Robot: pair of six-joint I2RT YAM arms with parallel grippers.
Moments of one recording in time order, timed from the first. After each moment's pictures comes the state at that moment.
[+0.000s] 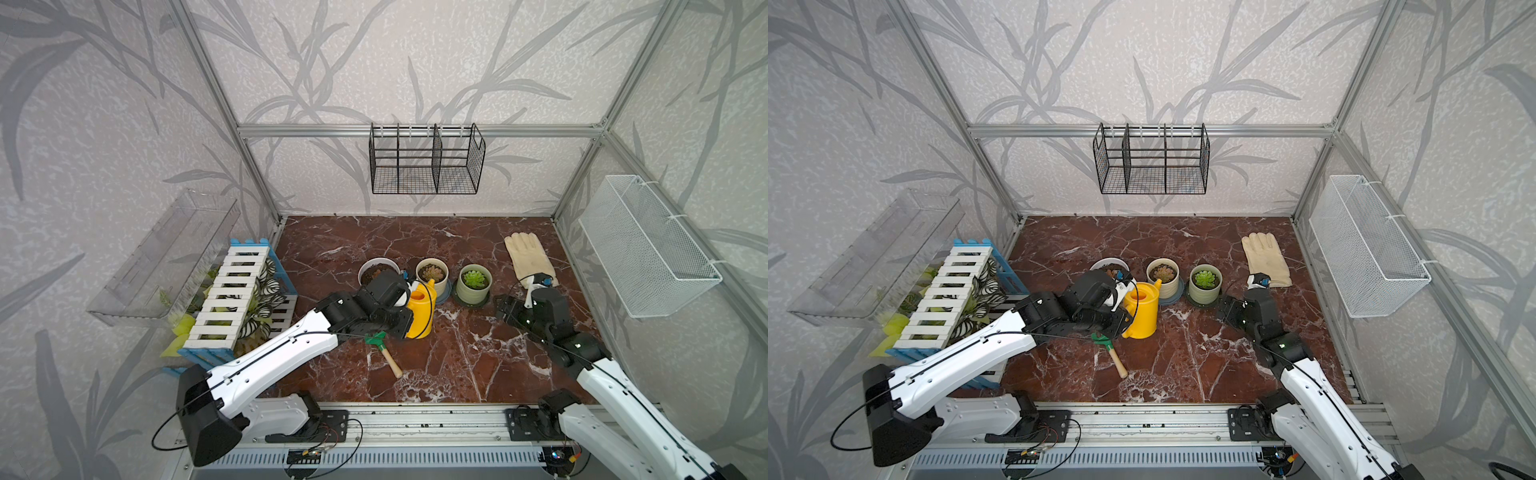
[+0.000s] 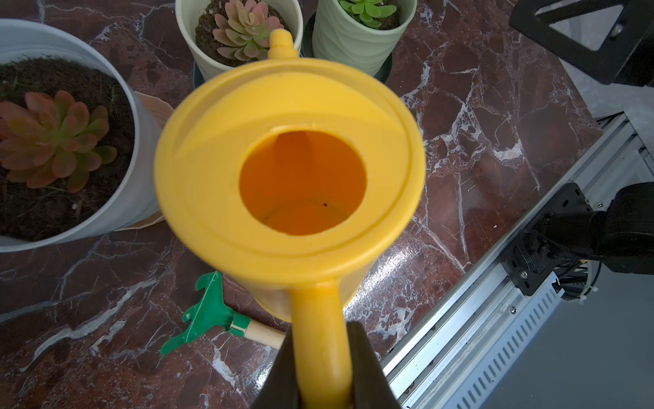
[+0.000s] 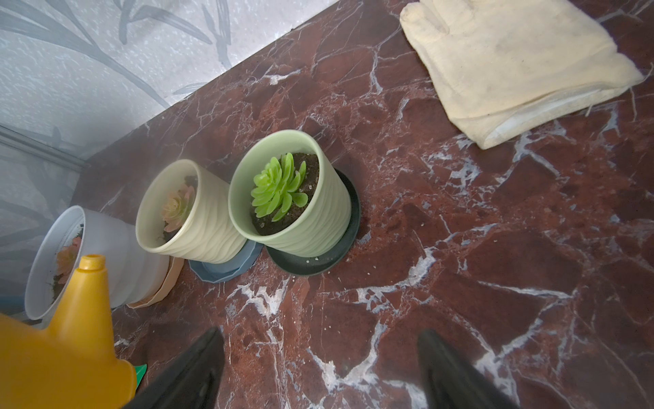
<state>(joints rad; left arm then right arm) -0.85 1.24 1.15 -0.84 0.06 -0.34 0.33 0.76 0.57 -0.45 0.09 0.64</state>
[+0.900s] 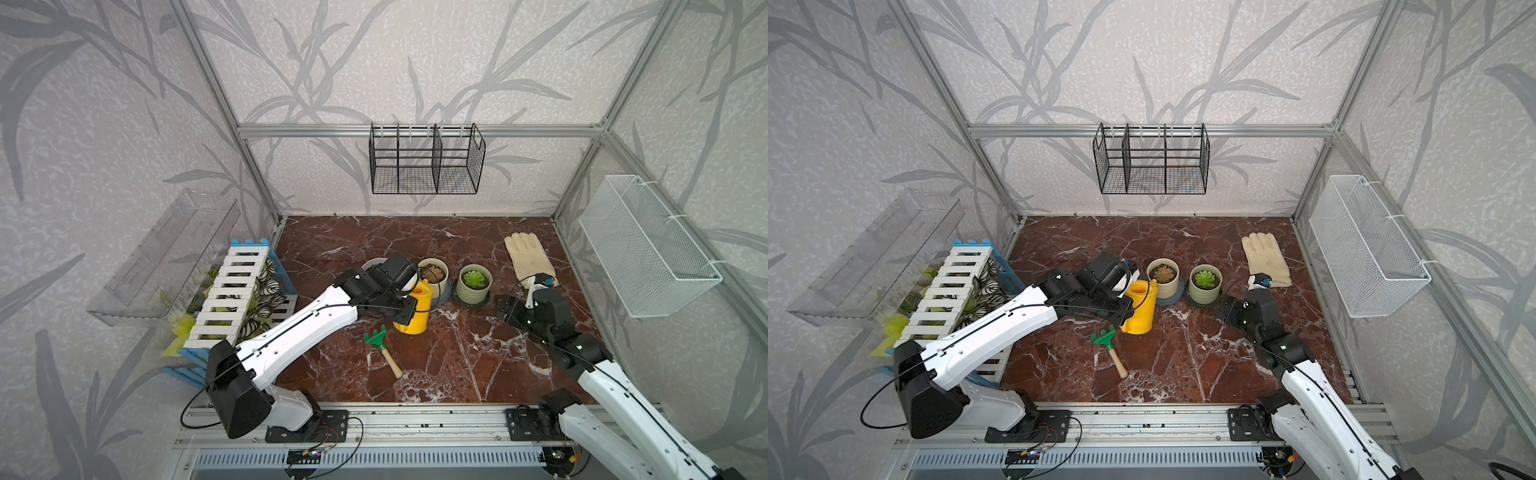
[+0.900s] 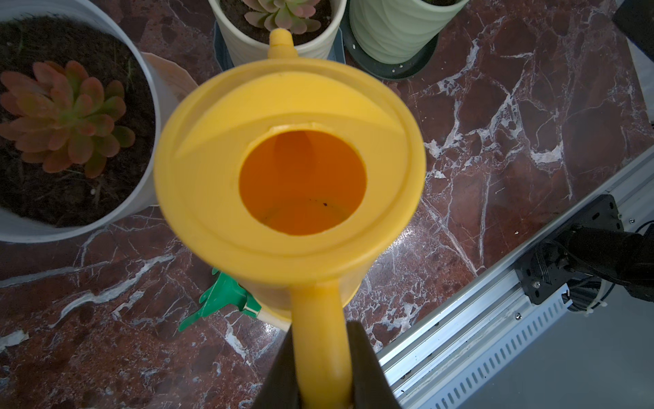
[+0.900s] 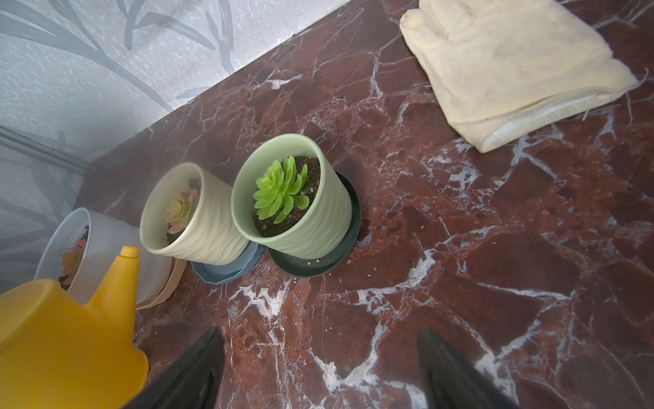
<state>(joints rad) -0.80 1.41 1.33 -1.01 0.08 -0.36 0.33 0.75 0.56 -0.45 0.09 0.64</state>
